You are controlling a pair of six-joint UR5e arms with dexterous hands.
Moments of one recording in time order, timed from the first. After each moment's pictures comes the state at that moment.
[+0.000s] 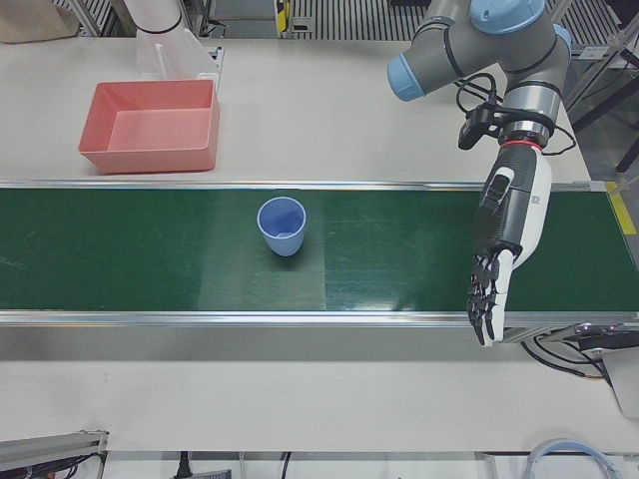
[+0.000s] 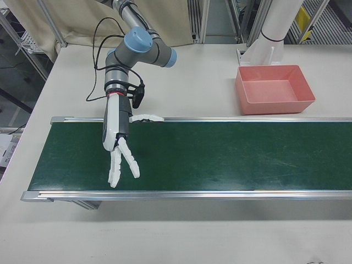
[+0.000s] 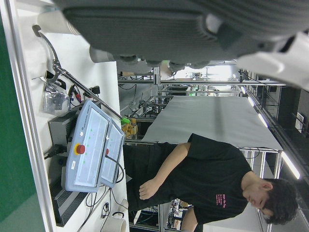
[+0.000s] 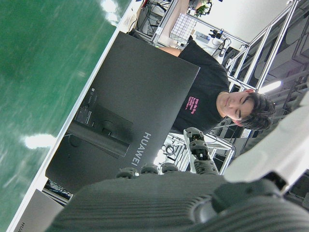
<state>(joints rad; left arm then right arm) -1.43 -1.75 -1.75 0.31 1.79 -0.01 1.09 -1.55 1.84 -3.34 -1.18 -0.46</state>
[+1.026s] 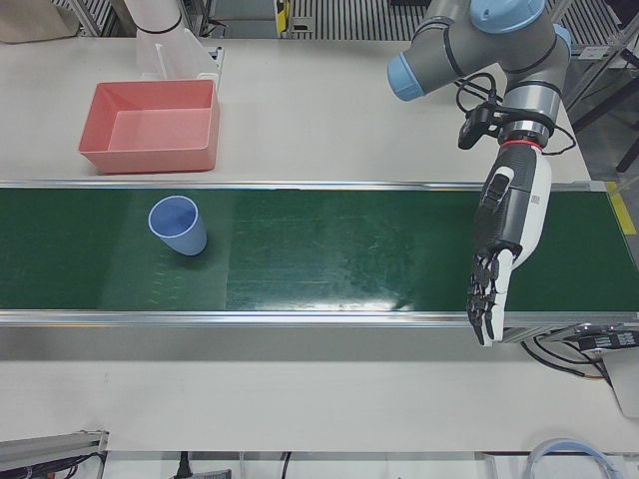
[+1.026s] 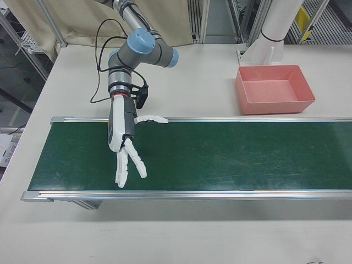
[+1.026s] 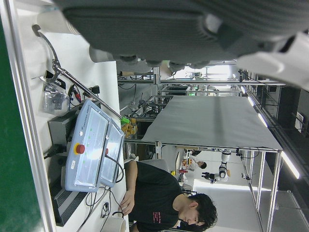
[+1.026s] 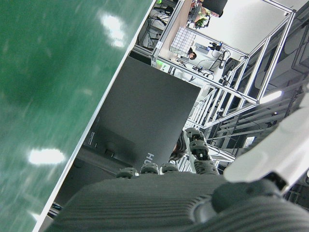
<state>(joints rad) -1.43 -1.75 -1.75 0.31 1.79 -0.01 1.02 -1.55 1.86 -3.34 -1.18 -0.45</state>
